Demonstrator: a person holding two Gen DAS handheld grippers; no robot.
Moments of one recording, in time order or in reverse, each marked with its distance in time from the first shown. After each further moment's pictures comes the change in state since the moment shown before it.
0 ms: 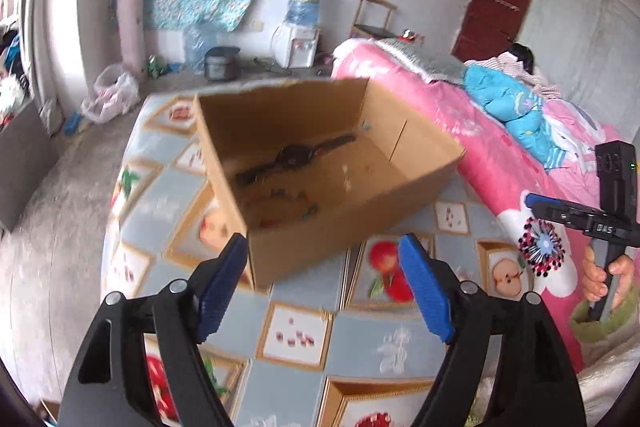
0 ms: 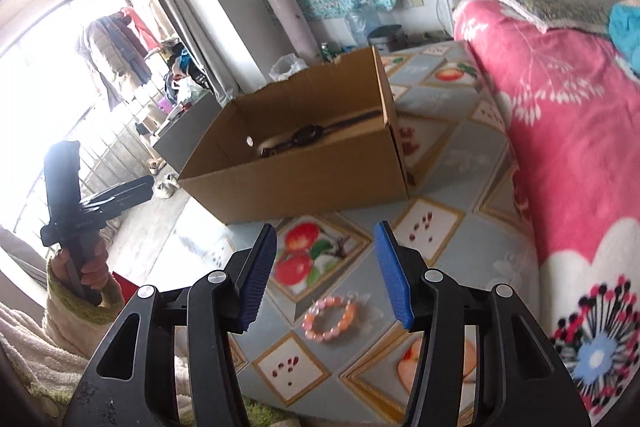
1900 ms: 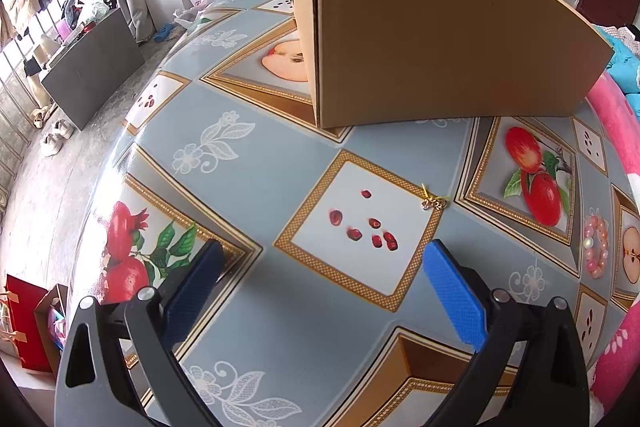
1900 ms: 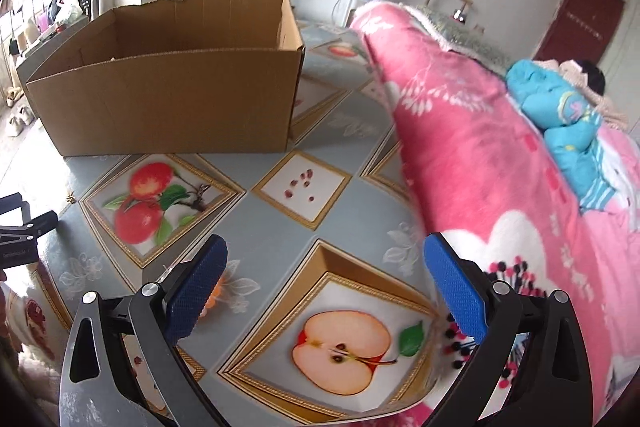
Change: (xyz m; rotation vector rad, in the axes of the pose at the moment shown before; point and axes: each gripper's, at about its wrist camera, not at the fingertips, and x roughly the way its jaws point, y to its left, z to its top) left arm 0.094 -0.002 -0.096 -0.185 0.224 0.360; right arm 0.055 0.019 -0.032 -0.208 0.040 -0.658
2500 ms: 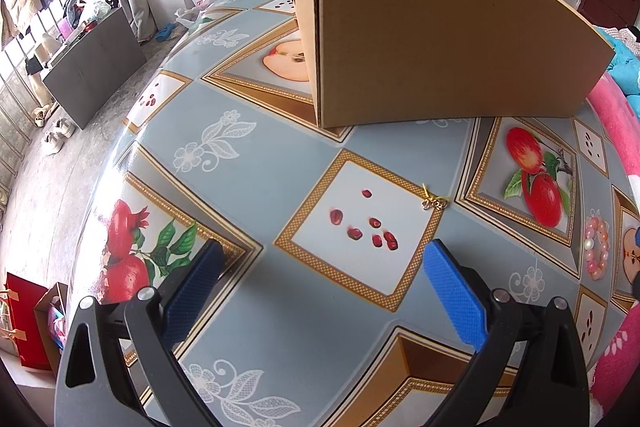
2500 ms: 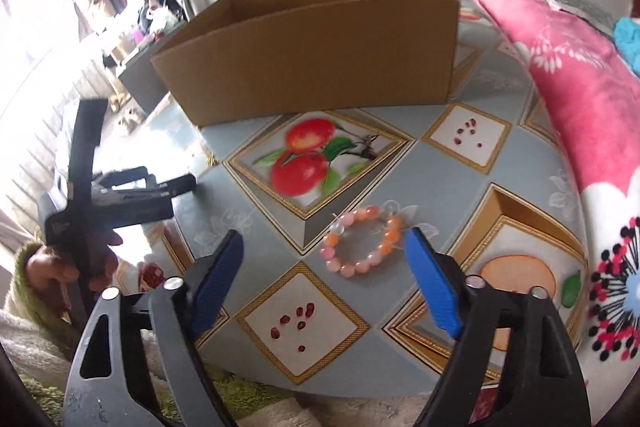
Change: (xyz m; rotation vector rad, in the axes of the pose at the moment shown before) left arm 0.000 0.000 0.000 -0.008 -0.004 -0.001; right arm -0.009 0.039 -0.027 0.011 0.090 0.493
